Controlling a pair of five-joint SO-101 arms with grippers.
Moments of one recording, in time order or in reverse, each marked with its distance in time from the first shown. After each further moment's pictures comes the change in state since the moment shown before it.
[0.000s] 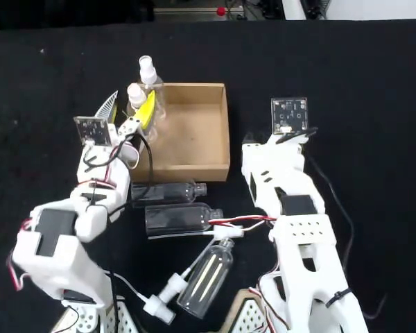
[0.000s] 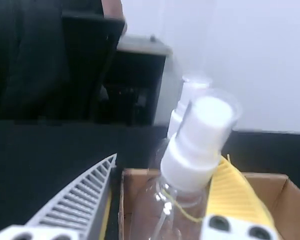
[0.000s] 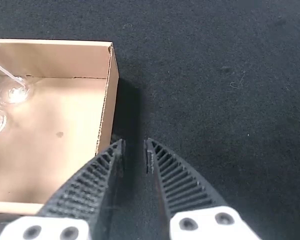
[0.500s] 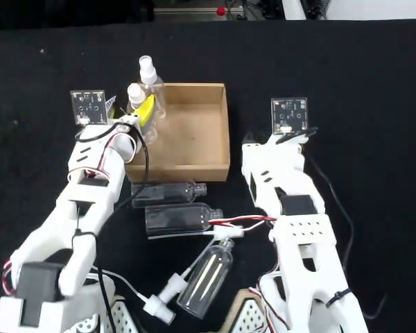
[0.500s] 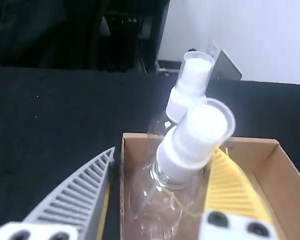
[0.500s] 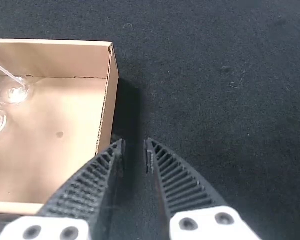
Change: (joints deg) left arm 0.0 -22.2 0.0 35.5 0.0; right arm 0.0 0.0 0.0 0.0 0.0
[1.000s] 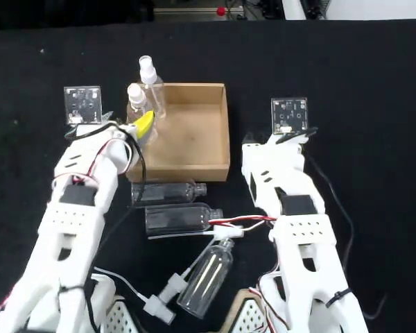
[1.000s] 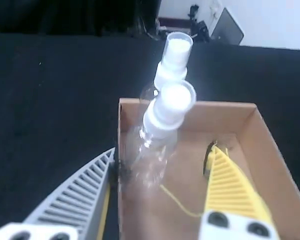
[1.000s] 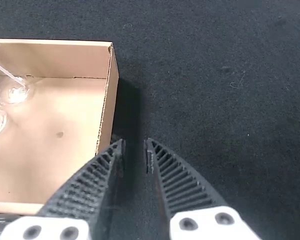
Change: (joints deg) left arm 0.2 -28.3 0.1 39.6 0.0; right arm 0.0 0.0 0.0 0.0 0.0
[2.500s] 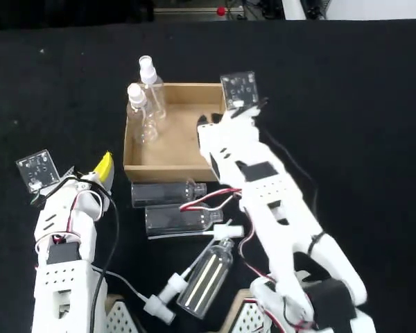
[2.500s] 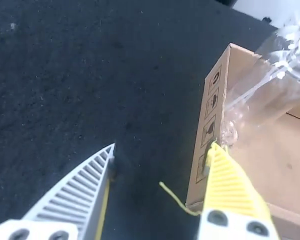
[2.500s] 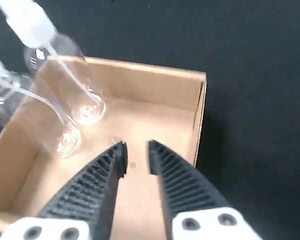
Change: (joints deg) left arm -14.2 -27.0 33.2 -3.9 7.9; right arm -13.5 21.8 -19.2 -1.8 -1.4
